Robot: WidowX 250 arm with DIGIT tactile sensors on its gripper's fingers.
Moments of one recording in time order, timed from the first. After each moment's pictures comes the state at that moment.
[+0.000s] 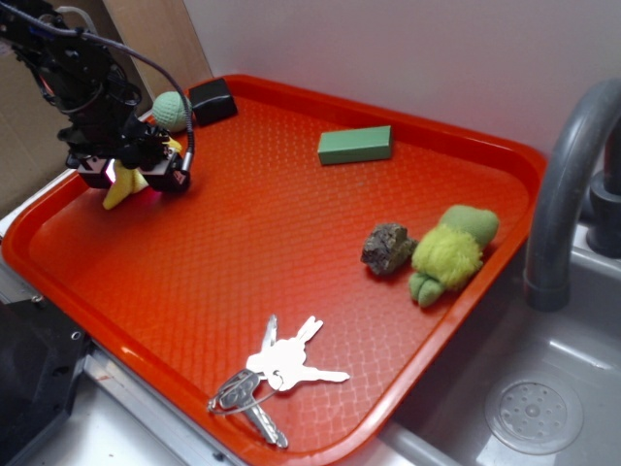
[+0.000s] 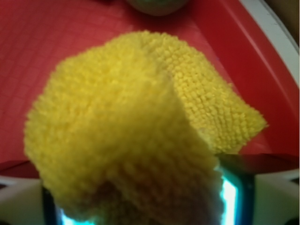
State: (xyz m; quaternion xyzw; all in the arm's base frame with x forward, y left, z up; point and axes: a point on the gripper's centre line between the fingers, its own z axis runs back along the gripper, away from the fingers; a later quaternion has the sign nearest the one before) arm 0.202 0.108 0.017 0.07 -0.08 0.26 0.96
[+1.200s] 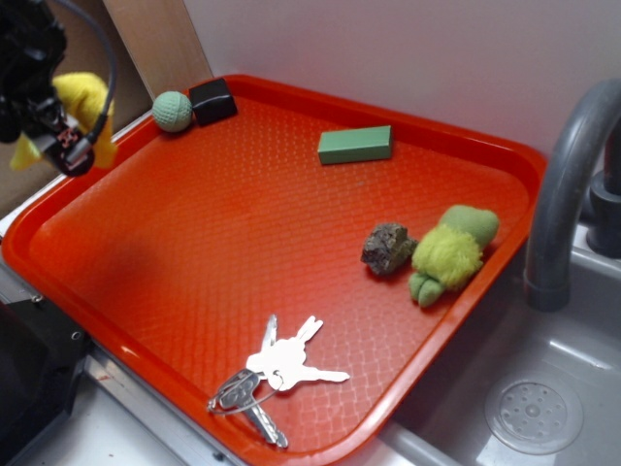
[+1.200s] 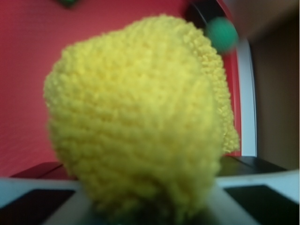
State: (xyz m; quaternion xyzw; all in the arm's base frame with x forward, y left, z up) arm 0.160 0.007 0.148 0.11 -0.09 -0.06 0.99
